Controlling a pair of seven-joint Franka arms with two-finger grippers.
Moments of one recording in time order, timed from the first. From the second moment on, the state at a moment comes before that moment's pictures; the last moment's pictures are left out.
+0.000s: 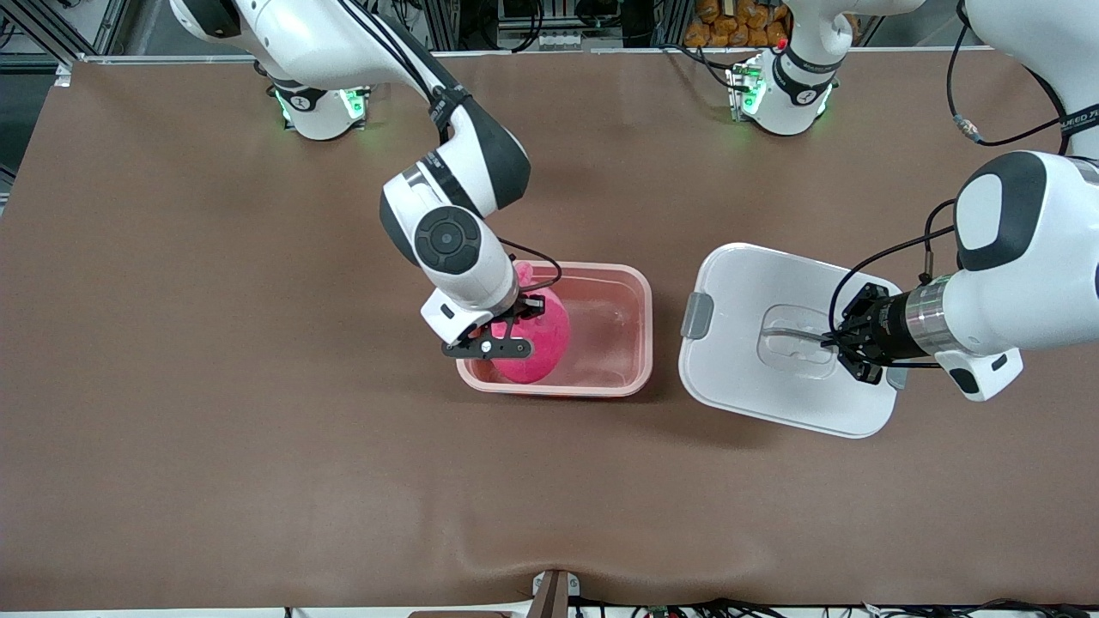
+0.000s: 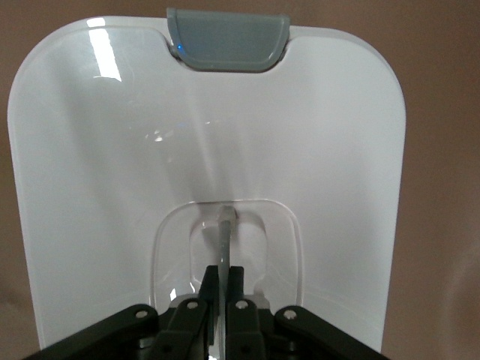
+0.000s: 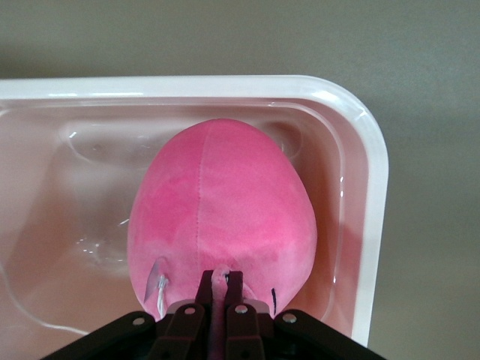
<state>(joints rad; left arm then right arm) -0.12 0.43 -0.04 -1.34 -0.19 1.66 -1.47 0.68 0.68 -0.05 -1.26 0.16 1.91 0.61</state>
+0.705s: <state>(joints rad) -0.12 0.43 -0.04 -1.34 -0.19 1.65 -1.47 0.78 0.79 -0.05 -1.28 0.14 2.30 0.78</state>
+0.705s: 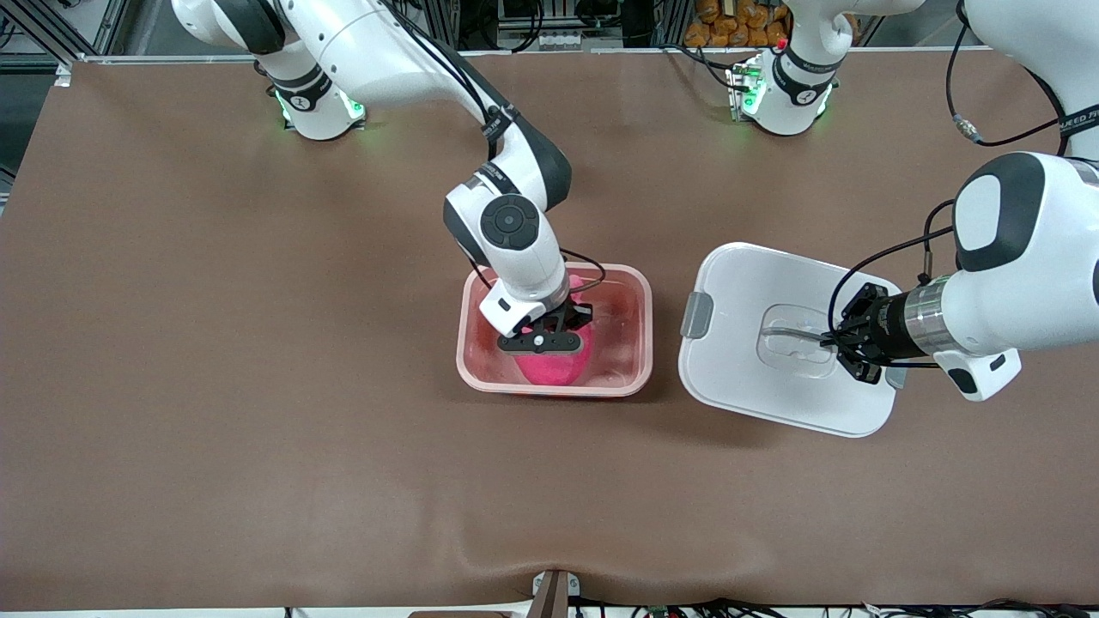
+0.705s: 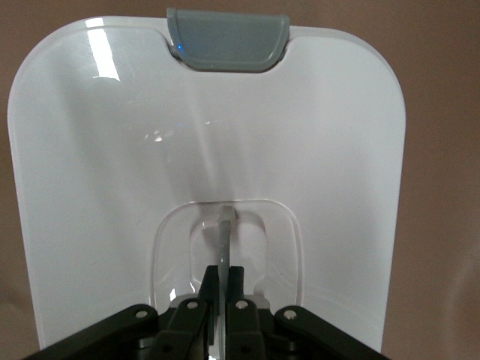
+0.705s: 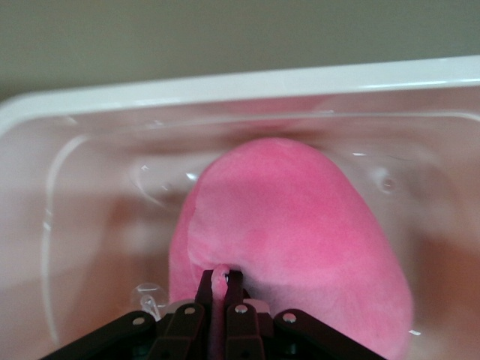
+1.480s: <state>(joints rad) -0.12 0.43 -0.04 -1.34 -0.19 1.65 -1.45 0.86 0.89 -0.08 -1.27 0.12 2.51 0.95</state>
